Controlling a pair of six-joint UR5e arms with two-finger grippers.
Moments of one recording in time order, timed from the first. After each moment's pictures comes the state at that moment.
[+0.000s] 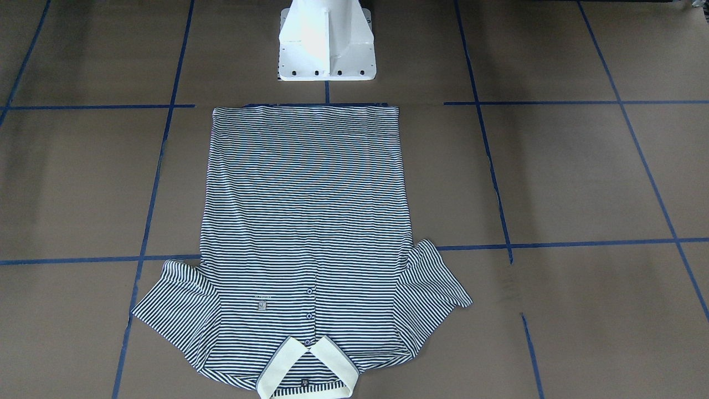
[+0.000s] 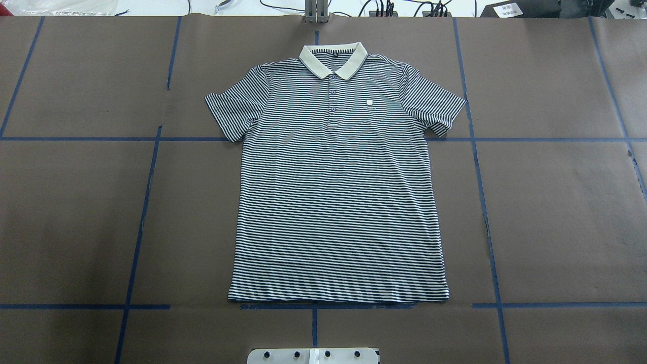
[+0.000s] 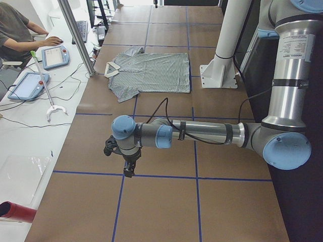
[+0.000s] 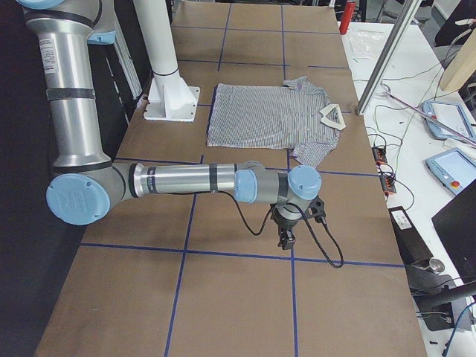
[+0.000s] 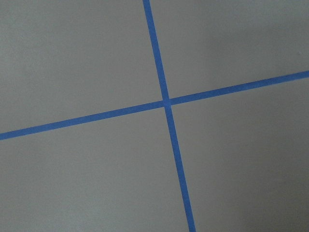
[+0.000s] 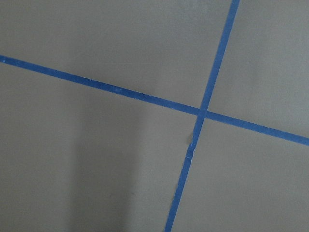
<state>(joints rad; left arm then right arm) -1.53 -1.61 -1.58 -1.58 -2.34 0.14 1.49 -1.48 1.55 -1.67 2.36 -0.22</state>
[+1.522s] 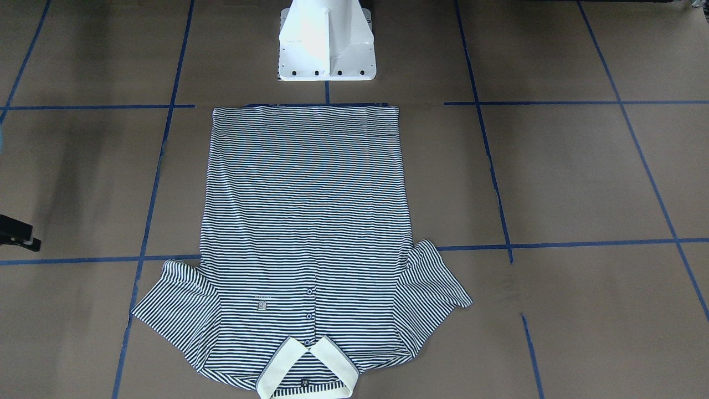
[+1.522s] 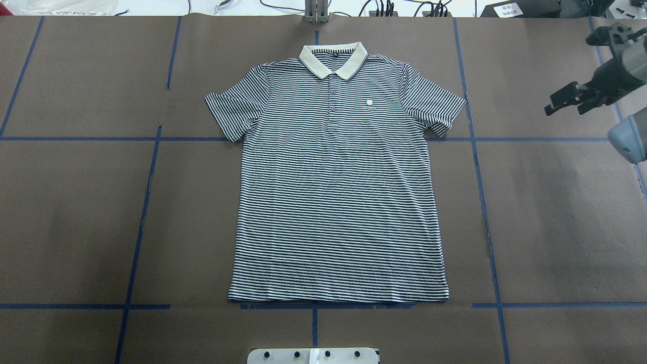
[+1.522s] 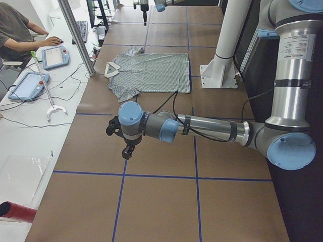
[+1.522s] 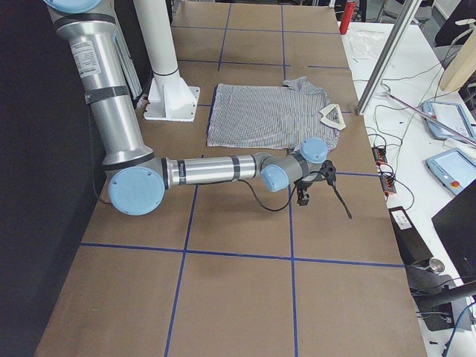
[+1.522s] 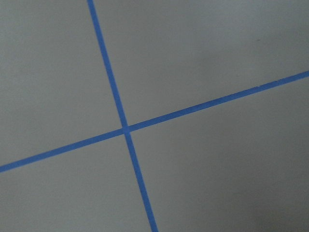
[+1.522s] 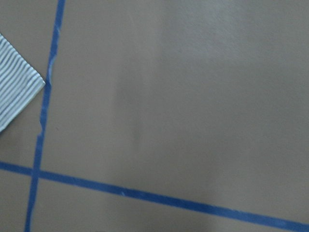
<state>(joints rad) -1.52 -1.58 -1.68 -1.73 -2.45 0.13 1.18 -1.25 1.33 -1.09 2.36 0.57</state>
